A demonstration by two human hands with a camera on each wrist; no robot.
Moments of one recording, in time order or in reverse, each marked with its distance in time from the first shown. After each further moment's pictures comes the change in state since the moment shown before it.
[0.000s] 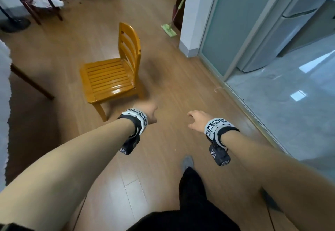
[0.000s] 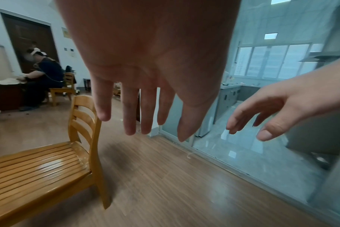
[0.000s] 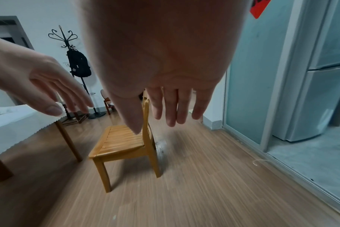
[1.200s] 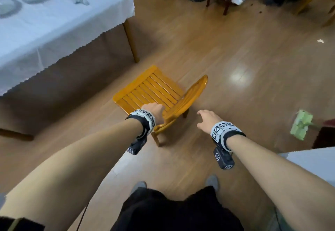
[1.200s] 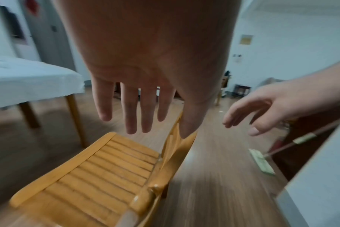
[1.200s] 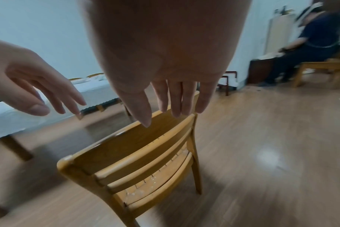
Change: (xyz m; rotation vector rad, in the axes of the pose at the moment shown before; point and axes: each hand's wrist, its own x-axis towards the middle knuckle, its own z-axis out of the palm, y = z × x) left_hand 0.517 -0.215 -0.220 -0.618 -0.042 -0.985; right_hand 0.772 -0.115 -0.357 -0.522 -0.237 -0.862
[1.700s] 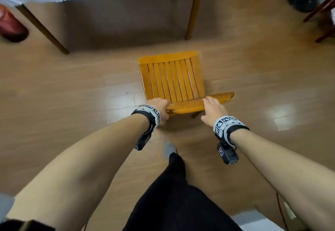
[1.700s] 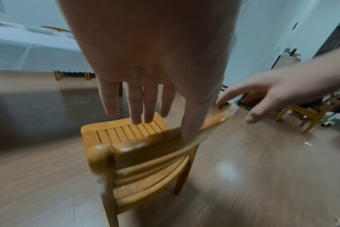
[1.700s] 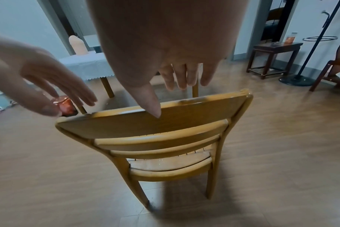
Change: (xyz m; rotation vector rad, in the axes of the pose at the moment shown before) left_hand 0.048 0.059 0.041 -0.464 -0.043 -0.453; right_hand 0.129 0.021 -0.060 -0.472 -0.041 -0.567
